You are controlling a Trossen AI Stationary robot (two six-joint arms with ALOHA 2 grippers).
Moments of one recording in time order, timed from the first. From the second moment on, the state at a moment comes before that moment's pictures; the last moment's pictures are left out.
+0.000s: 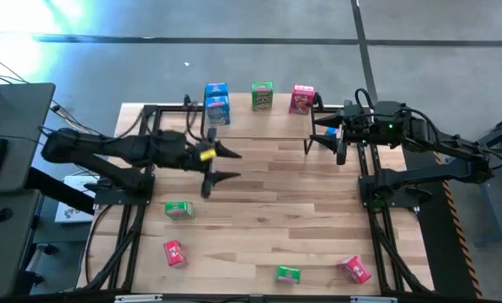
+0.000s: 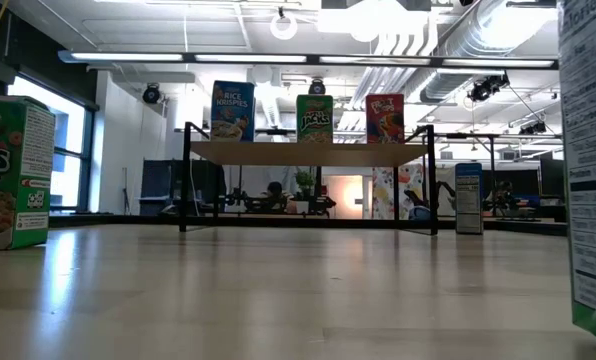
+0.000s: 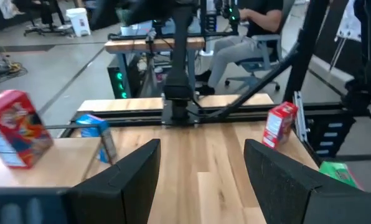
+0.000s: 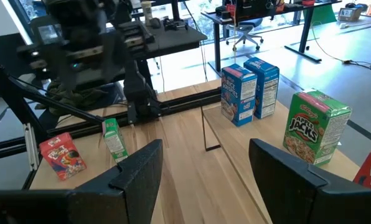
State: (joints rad) left arm -0.13 1.18 1.12 -0.16 -0.12 0.03; right arm -0.16 0.86 1.13 -0.50 0.05 0.13
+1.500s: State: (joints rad) left arm -0.53 1.88 1.56 -0.21 -0.30 -0.29; right arm -0.16 0.86 1.13 -0.50 0.05 0.13
